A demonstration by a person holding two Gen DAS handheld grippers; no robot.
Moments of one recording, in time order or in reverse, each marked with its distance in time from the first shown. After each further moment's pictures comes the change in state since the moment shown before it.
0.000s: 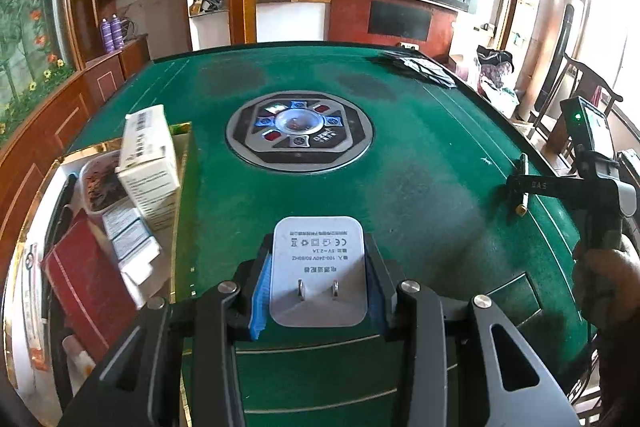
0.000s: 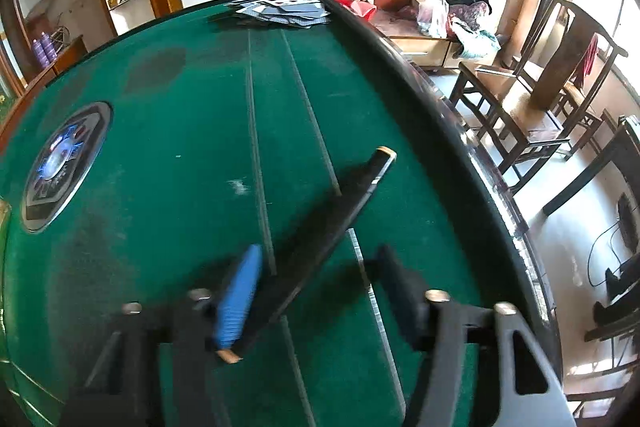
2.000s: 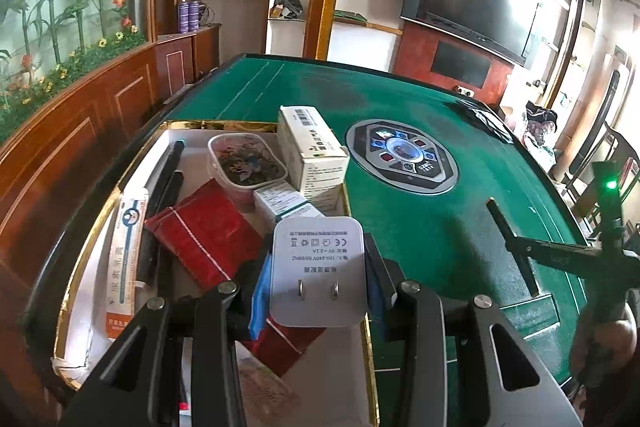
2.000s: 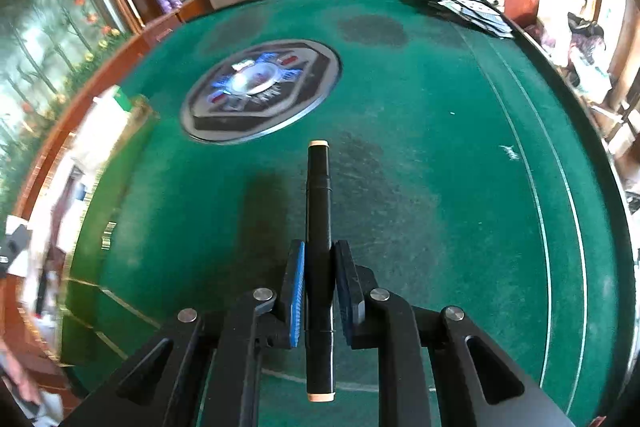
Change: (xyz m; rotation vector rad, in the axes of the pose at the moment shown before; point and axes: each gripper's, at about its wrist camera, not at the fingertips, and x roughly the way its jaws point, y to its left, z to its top) left arm -0.064 0.105 -0.023 -0.216 -0.075 0.116; right arm -0.049 0.134 -0.043 -0.214 0.040 0.420
